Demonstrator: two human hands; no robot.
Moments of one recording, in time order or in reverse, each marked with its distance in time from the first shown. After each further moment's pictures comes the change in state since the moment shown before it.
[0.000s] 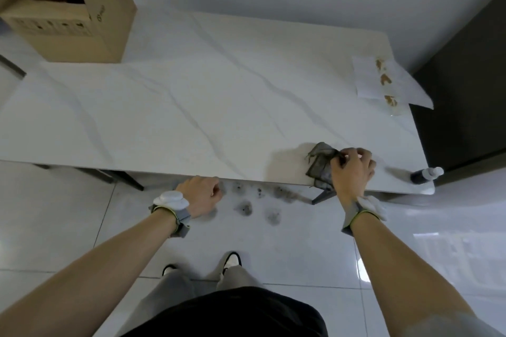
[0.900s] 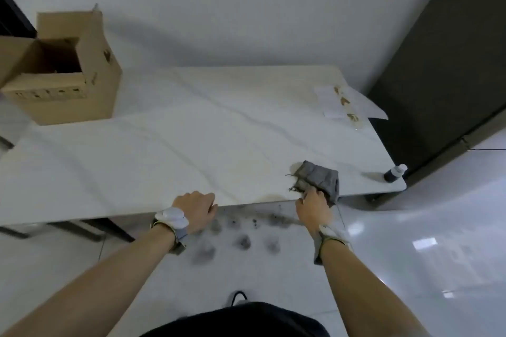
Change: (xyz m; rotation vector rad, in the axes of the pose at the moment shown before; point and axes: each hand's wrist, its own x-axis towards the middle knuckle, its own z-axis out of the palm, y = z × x) left_hand 0.002 0.001 -0.041 0.277 0.047 0.142; right_hand -0.087 -0.032 -0.001 -0.118 -0.379 0.154
